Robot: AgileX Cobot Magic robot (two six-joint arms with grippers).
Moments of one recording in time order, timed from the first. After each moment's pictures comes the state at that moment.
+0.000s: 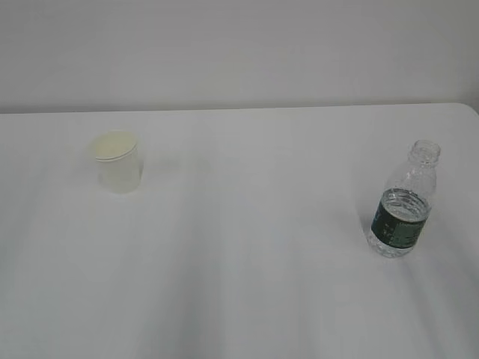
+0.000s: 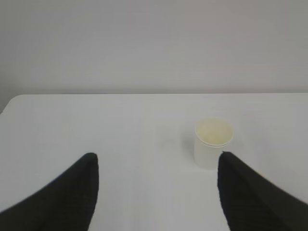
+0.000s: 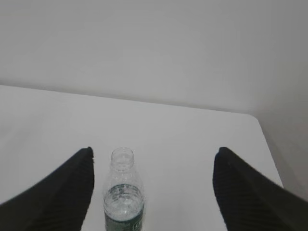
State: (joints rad) left arm -0.02 0.56 -0.56 0.00 0.37 -0.07; right arm 0.10 0.49 -0.53 -0.08 0.37 -0.08
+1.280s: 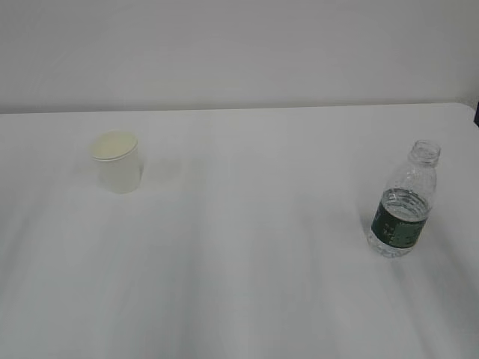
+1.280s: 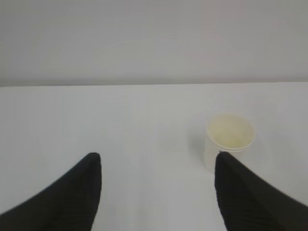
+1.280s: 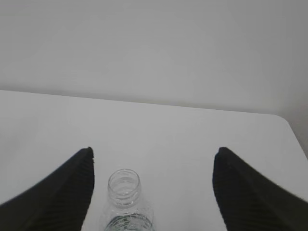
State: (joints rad) left arm -0.02 0.92 -0.47 0.00 -0.04 -0.07; right arm 0.10 0.89 -0.42 -0.08 -0.13 -0.04
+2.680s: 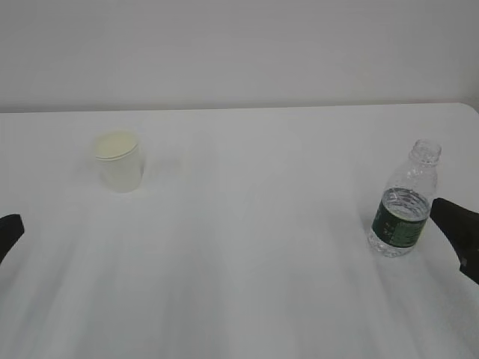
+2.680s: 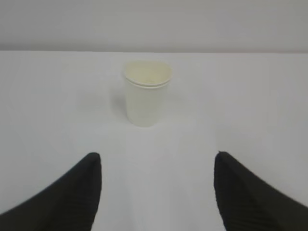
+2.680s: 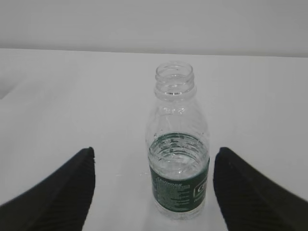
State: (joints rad) left arm -0.31 1.08 -0.04 -0.07 -0.70 -0.13; right arm 0.14 1.06 -0.11 -0.21 -0.57 0.15
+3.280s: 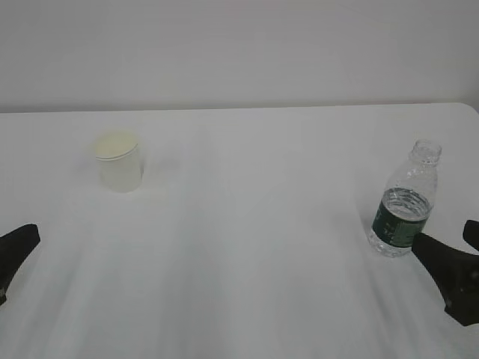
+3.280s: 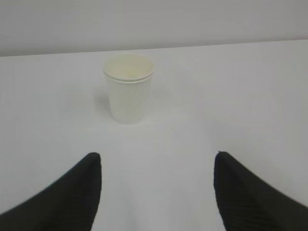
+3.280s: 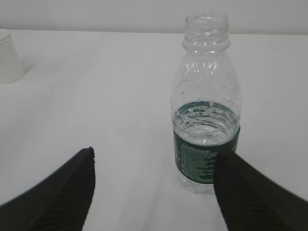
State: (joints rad) left arm -0.31 1.20 0.00 0.01 -0.87 -0.13; right arm 0.14 1.26 -0.01 -0.26 -0.84 0.15
